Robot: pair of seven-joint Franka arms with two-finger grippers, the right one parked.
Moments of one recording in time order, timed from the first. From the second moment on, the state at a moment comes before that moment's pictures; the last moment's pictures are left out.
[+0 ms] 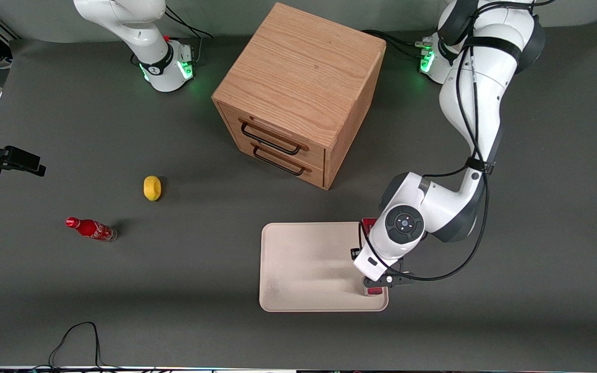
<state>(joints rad) -0.30 0.93 -0.23 -1.09 0.20 2.06 -0.63</state>
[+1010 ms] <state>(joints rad) -0.28 0.47 -0.23 -1.02 0.20 1.52 -0.72</state>
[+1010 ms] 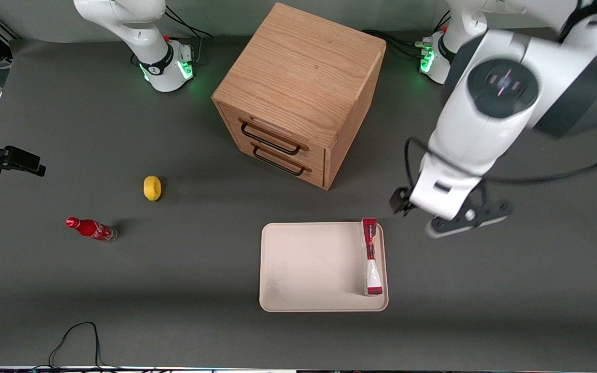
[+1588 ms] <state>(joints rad) -0.02 0.32 -0.23 -1.24 0.16 1.52 -0.37</state>
